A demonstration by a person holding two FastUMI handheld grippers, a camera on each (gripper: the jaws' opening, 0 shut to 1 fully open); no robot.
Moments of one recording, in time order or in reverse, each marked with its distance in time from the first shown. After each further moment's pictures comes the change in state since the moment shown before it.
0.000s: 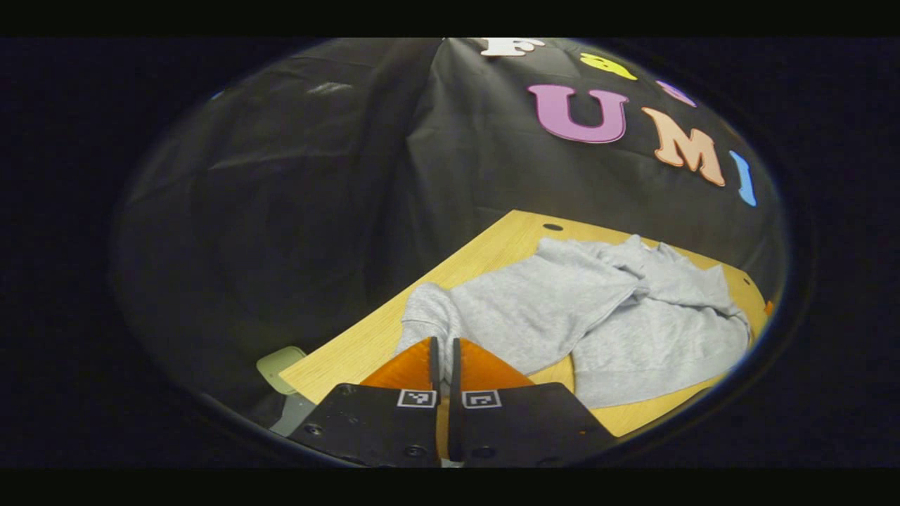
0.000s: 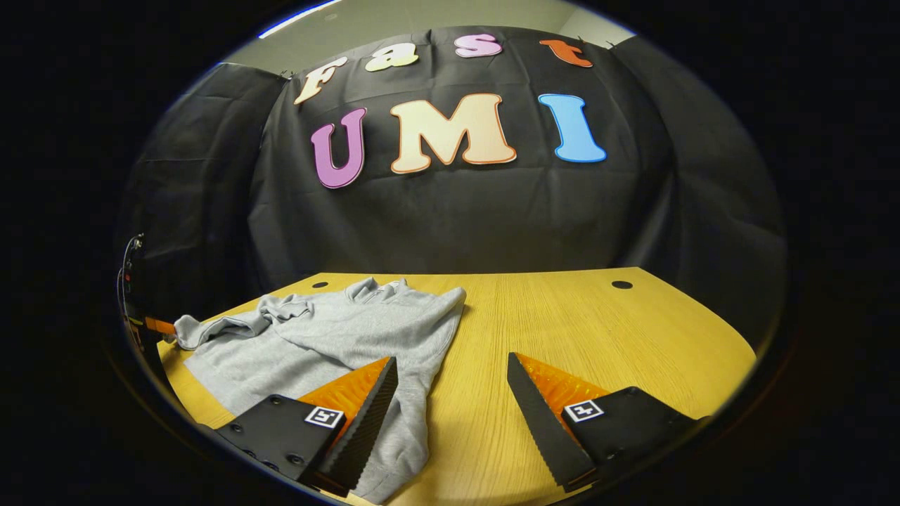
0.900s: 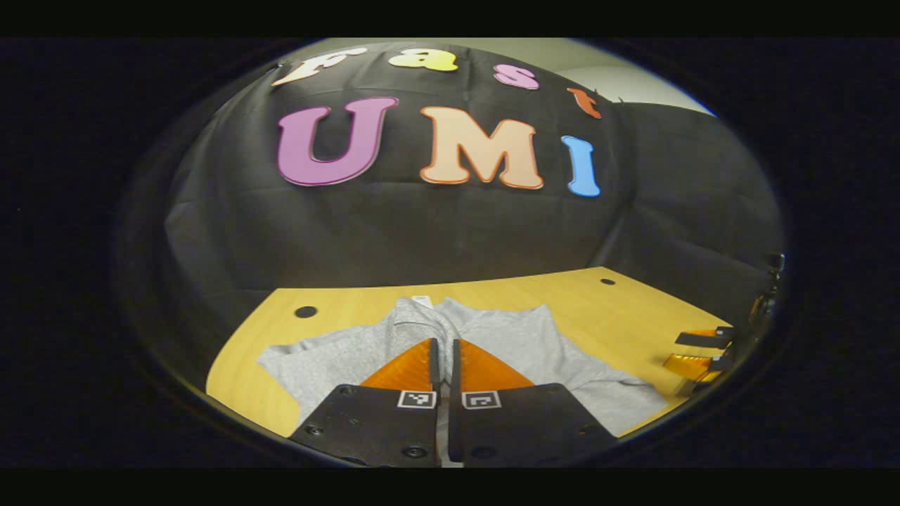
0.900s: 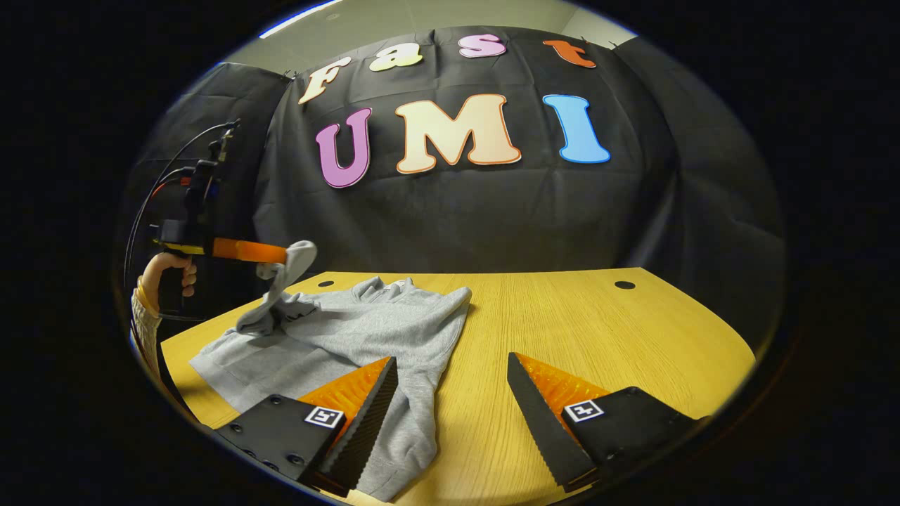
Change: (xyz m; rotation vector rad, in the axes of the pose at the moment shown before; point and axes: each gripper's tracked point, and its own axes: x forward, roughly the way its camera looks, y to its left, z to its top) left arm 0.017 -0.389 0.106 0.273 -0.120 -0.700; right arm -0.007 0.006 0.003 -0.007 0.003 0.015
